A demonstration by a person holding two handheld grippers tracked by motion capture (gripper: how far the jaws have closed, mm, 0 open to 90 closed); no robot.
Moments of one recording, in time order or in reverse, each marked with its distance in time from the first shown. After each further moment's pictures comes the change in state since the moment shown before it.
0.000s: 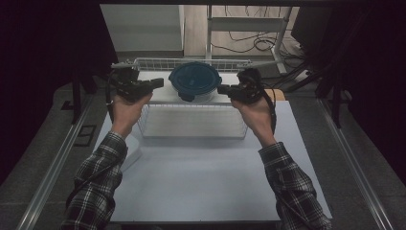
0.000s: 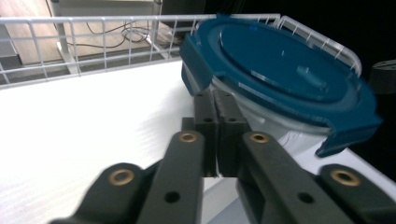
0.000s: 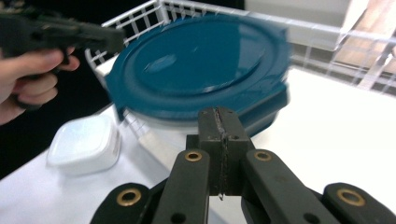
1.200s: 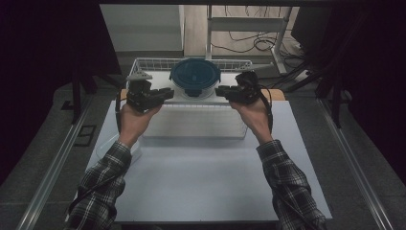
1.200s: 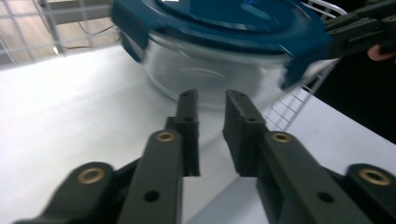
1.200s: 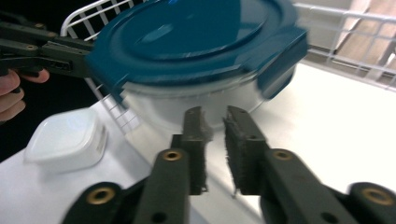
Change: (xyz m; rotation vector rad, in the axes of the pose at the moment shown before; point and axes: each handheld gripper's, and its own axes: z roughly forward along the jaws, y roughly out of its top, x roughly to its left) left arm -0.031 -0.024 0.005 0.033 -0.013 0.110; right arm -0.021 -0.012 0.020 0.005 0.008 -0.024
